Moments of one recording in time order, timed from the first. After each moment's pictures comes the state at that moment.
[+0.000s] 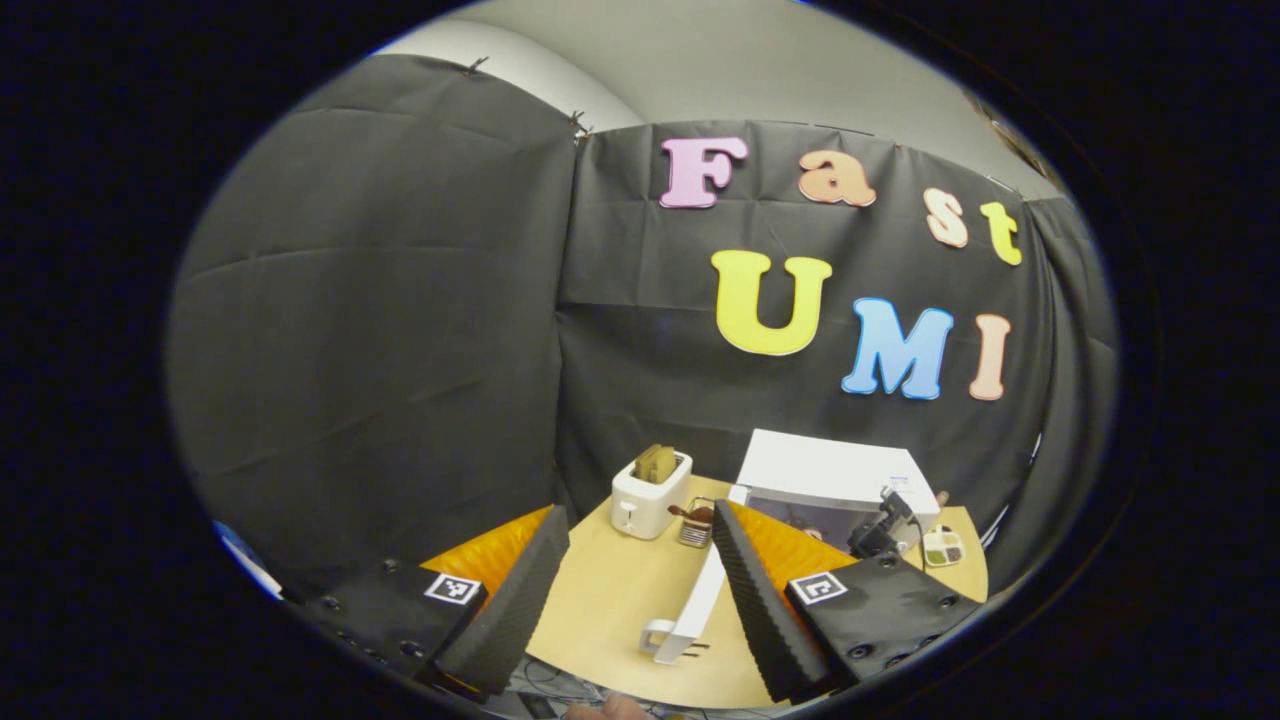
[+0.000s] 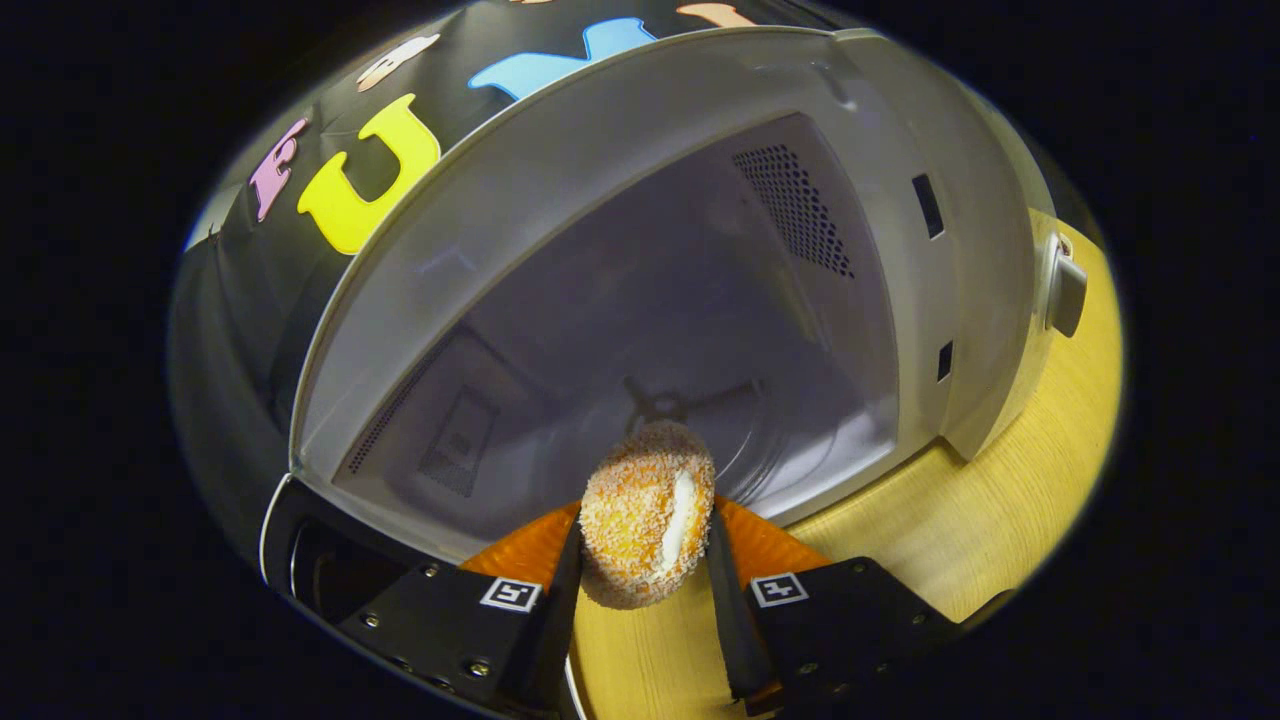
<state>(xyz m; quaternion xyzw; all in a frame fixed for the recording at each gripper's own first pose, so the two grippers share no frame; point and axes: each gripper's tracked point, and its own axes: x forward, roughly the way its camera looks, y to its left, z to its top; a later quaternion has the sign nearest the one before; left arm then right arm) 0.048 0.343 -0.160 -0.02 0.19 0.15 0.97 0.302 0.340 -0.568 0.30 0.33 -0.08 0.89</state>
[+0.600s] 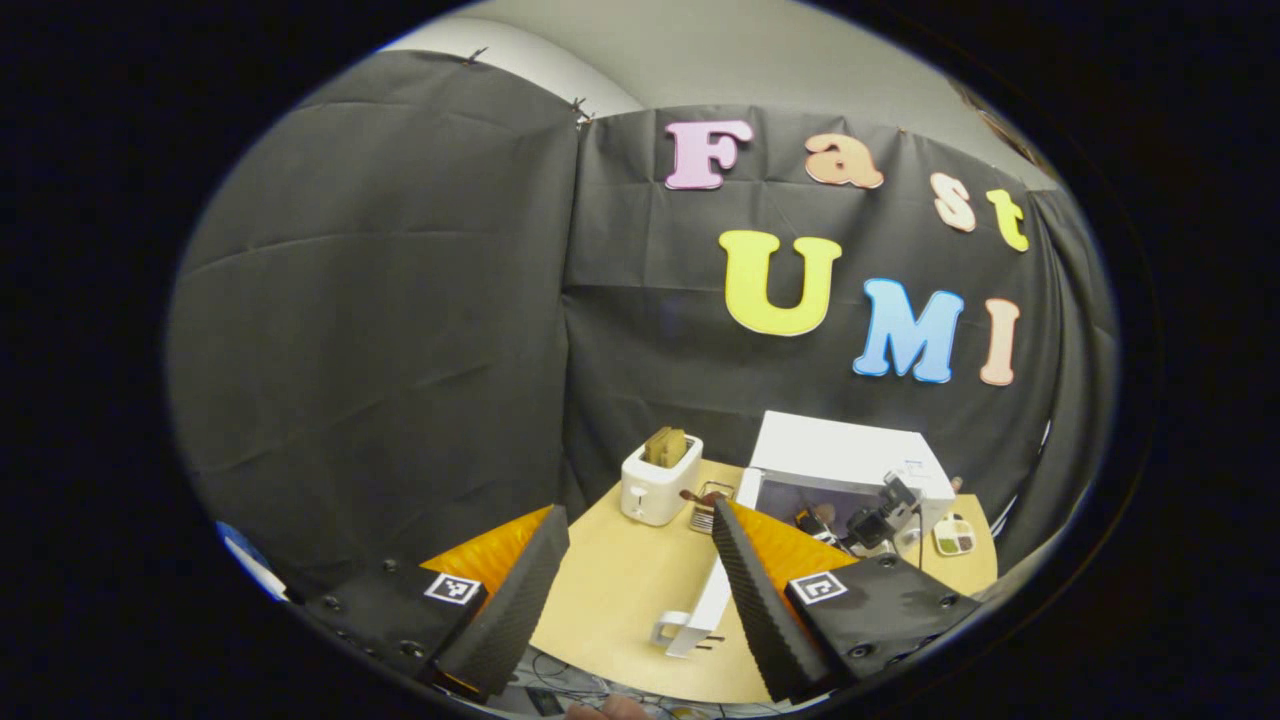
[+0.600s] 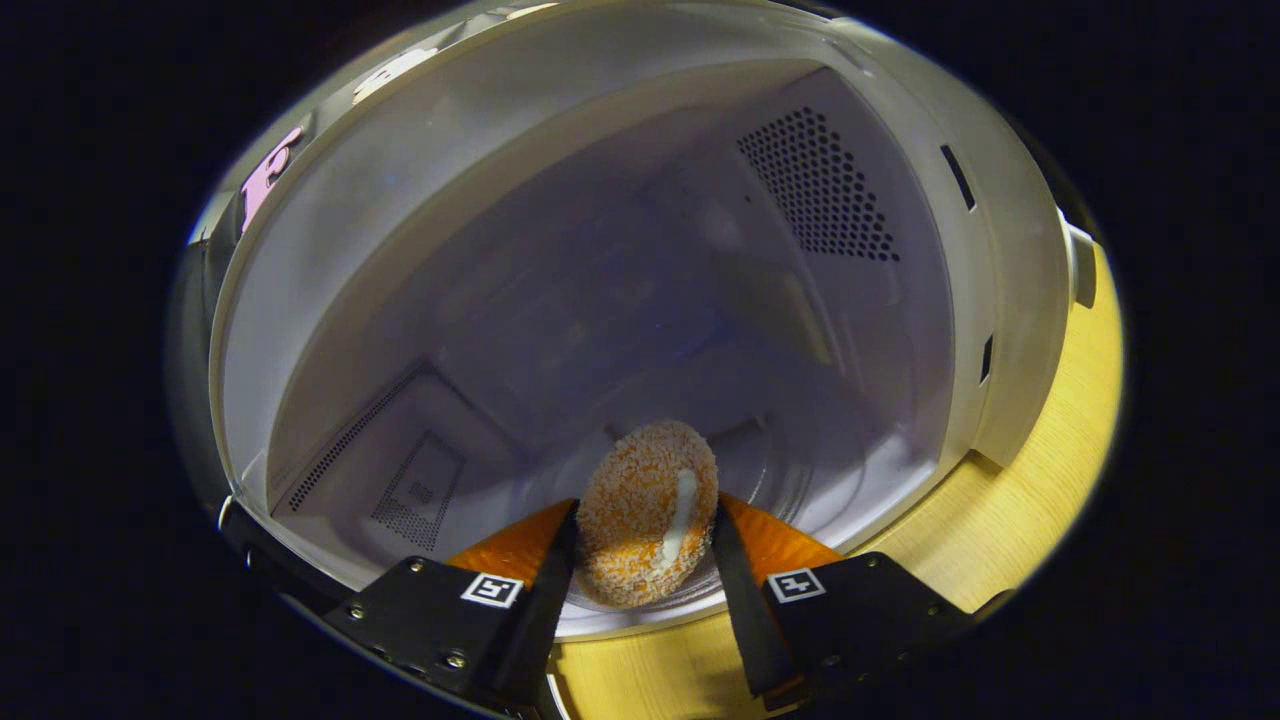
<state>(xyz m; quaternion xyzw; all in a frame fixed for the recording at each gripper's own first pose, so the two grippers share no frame) 0.047 0.358 -0.187 -0.02 0.21 0.16 0.96 0.342 0.344 -0.578 0.30 0.27 -0.13 0.91</state>
